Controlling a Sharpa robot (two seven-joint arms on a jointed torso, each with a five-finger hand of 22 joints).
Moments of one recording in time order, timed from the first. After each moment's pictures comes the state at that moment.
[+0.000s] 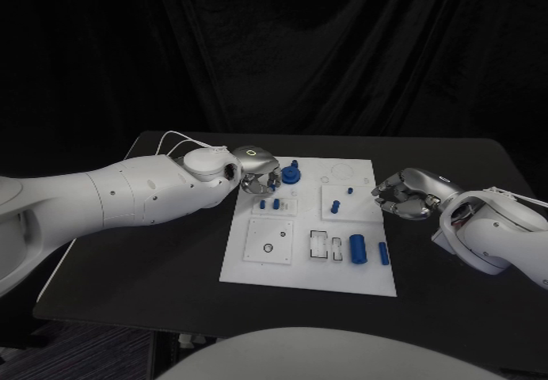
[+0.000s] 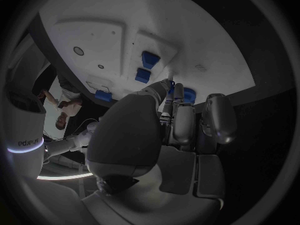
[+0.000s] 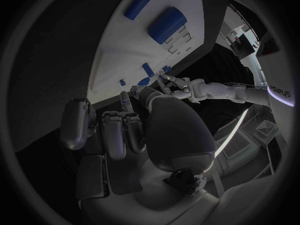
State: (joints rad) left arm 1.23 -0.64 -0.21 1.18 -1.69 -0.23 0.10; left_hand 1.48 -0.10 0.35 0.13 0.19 0.99 0.06 0.10 0.47 1.00 0.00 0.39 0.32 1.42 -0.07 1.33 1.13 0.08 1.41 0.05 1.19 1.31; right arm 1.24 -0.94 -0.25 1.59 -1.28 -0.40 -0.12; right_hand 1.30 -0.03 0.39 0.09 0.46 0.88 0.16 0.08 0.17 1.47 0.07 1.53 1.31 1.46 0.00 1.53 1.31 0.05 1.43 0.11 1.27 1.31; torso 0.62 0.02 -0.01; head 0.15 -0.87
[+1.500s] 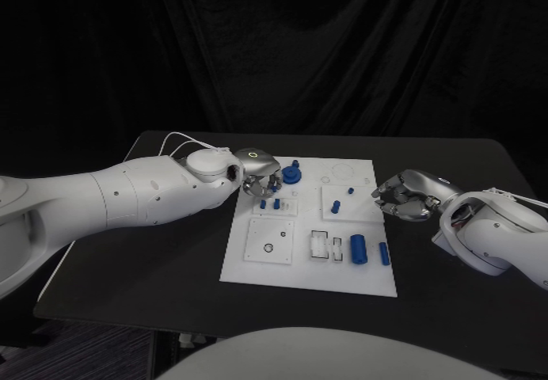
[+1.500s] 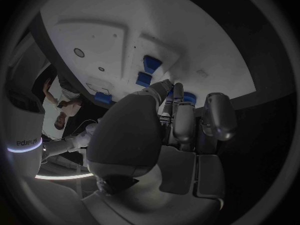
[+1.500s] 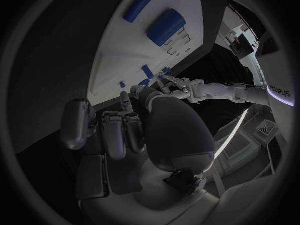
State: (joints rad) left arm 1.23 -0.63 -0.21 1.18 -1.69 -0.20 0.09; left_hand 1.48 -0.11 0.36 0.12 0.19 0.98 0.05 0.09 0.46 1.00 0.00 0.39 0.32 1.41 -0.06 1.32 1.11 0.08 1.40 0.05 1.16 1.31; right arm 1.24 -0.94 -0.25 1.59 -1.28 -0.39 -0.12; right_hand 1.30 -0.03 0.39 0.09 0.46 0.88 0.16 0.08 0.17 1.47 0.07 1.53 1.31 1.46 0.00 1.53 1.31 0.05 1.43 0.11 1.27 1.31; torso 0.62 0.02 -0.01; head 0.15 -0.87
